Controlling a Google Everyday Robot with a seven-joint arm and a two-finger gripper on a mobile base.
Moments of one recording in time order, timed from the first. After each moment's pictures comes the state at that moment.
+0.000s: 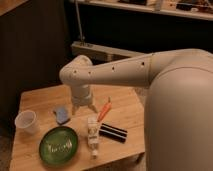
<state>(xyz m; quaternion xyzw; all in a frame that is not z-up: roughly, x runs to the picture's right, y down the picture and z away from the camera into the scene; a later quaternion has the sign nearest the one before) -0.106 0.103 0.703 -0.26 0.23 0.64 0.68</state>
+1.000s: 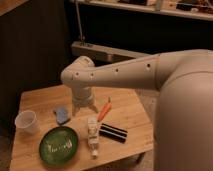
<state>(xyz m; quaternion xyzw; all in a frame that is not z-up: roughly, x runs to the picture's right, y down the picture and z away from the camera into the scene) -0.094 0.104 0.689 -0.27 0.19 0.61 0.72</state>
